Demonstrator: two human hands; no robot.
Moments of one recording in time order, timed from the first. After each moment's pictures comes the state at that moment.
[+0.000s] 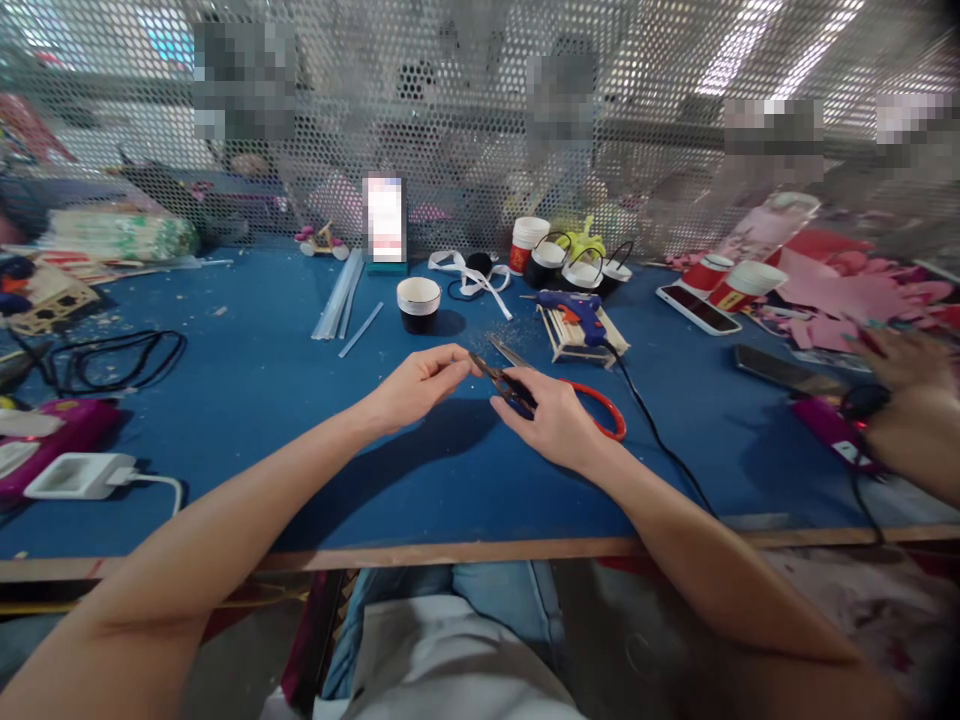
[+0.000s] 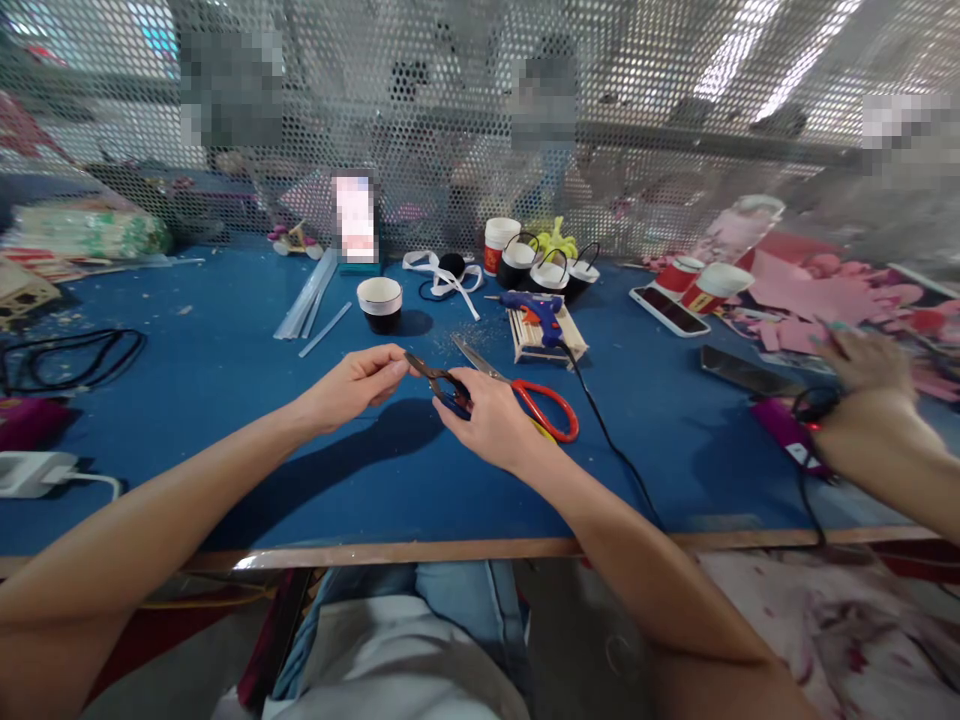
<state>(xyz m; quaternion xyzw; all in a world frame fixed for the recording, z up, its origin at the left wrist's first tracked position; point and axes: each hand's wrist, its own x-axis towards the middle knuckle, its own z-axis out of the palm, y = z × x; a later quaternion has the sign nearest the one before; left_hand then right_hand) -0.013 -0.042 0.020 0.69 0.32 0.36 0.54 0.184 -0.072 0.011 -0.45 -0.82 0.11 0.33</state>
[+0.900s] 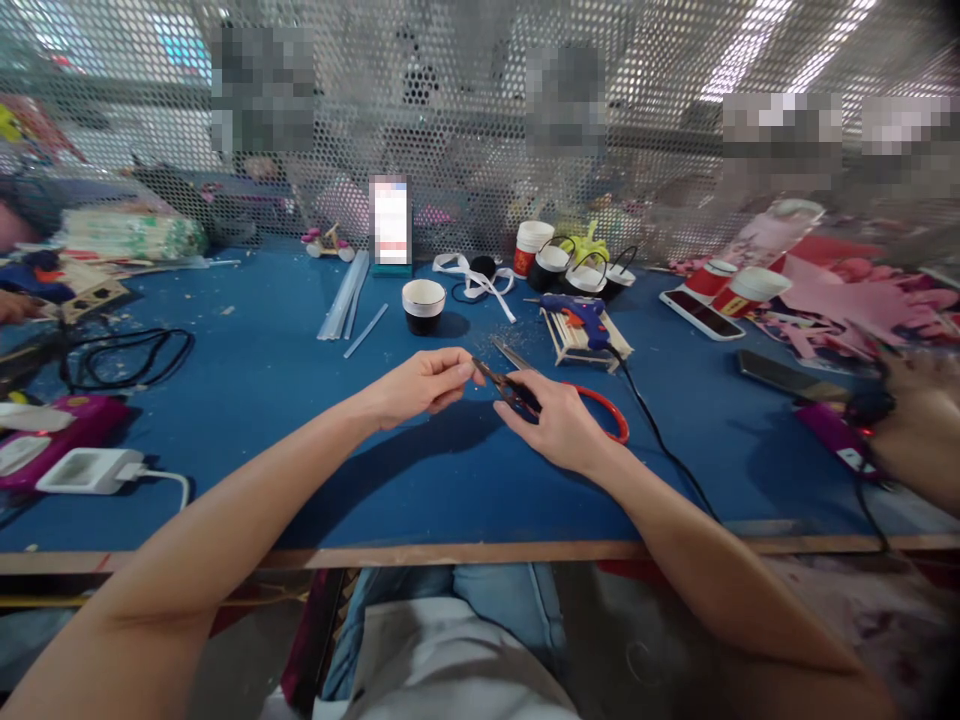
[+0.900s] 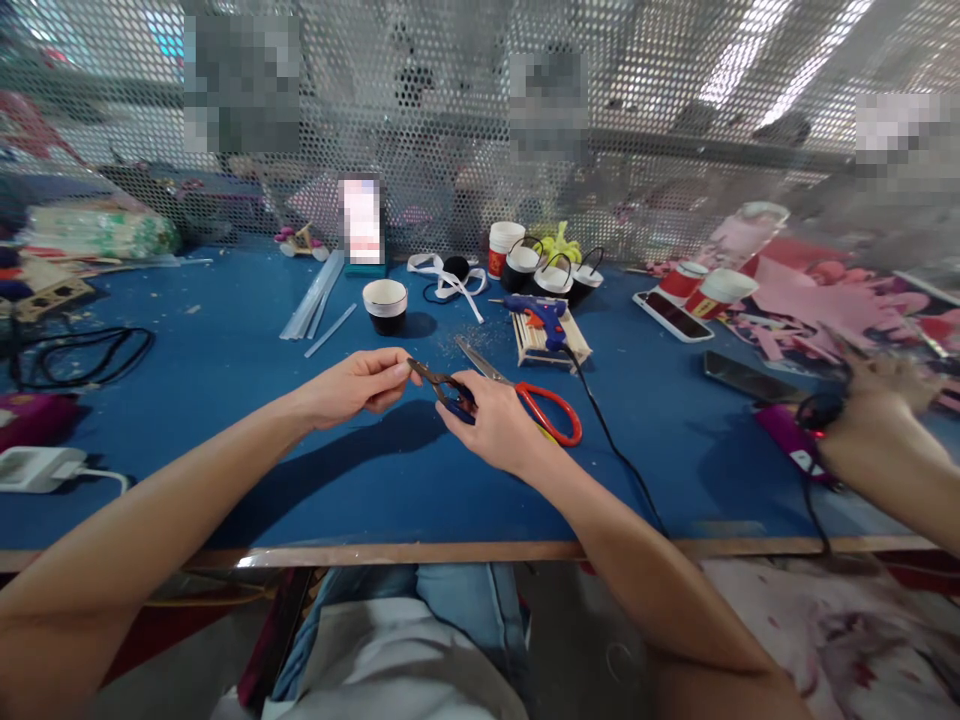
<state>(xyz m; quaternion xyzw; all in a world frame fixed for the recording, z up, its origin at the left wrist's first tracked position) -0.021 -0.040 0.032 0.67 0.30 0.28 0.62 0.184 -0.075 0.016 -0.45 -0.83 0.12 0.30</state>
